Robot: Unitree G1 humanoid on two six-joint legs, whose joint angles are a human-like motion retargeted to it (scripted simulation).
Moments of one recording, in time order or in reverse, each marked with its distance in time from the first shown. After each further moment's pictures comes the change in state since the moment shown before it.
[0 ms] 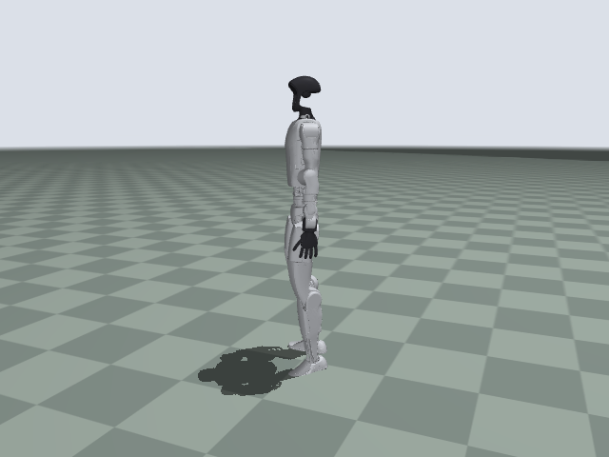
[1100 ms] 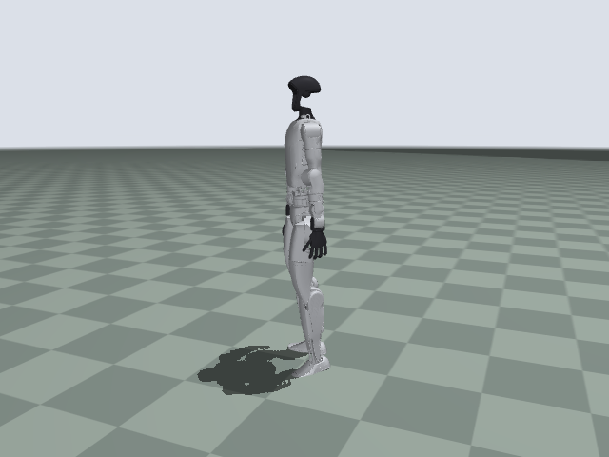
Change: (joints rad) left arm 0.051 0.003 0.042 0.042 -0.039 0.000 0.041; right arm -0.054 -0.028 0.042 -0.050 -0.066 0.017 0.037; waist 0.002 -0.013 0.001; left_leg 0.019 0.000 -0.038 -0.009 0.011 -0.005; right_leg 0.022 0.020 -0.038 -0.020 0.000 -0.015
